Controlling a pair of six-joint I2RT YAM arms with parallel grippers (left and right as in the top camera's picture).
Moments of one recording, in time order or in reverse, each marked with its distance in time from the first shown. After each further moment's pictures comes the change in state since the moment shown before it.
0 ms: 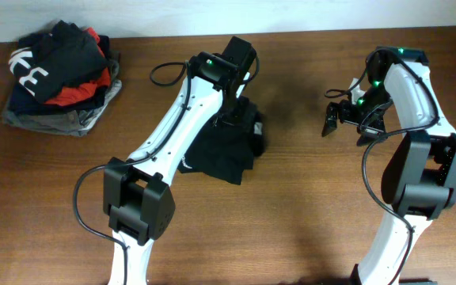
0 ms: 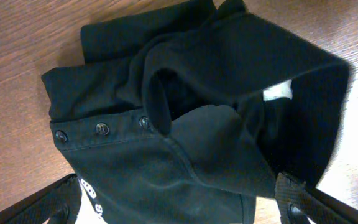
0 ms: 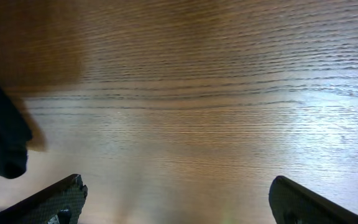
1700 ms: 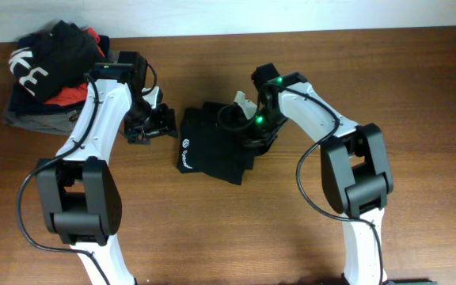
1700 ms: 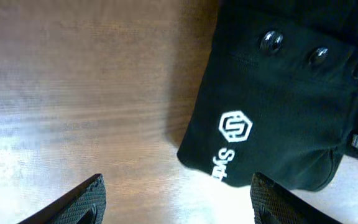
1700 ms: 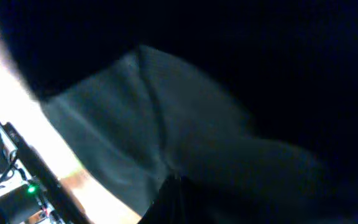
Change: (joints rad) left arm 0.447 -0.133 -0.390 0.052 0.292 -0.029; right arm 0.486 0.093 -0.095 0.405 -0.378 -0.053
